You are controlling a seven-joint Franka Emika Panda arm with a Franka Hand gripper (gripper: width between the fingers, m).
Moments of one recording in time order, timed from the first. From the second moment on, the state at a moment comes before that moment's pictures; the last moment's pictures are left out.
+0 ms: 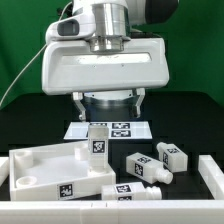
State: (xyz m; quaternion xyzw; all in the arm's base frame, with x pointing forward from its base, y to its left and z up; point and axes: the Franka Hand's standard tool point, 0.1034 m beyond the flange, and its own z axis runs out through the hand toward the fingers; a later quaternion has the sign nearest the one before) arm 0.589 0.008 0.116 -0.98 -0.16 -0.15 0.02
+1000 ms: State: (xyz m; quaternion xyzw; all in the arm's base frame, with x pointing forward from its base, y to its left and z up) arm 0.579 -0.011 0.105 -0.99 -0.08 -0.07 0.02
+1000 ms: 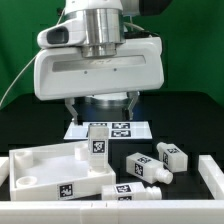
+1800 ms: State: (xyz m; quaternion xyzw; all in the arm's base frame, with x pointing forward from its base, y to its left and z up) arm 0.577 -0.015 0.090 -1.00 -0.06 -0.06 0.02
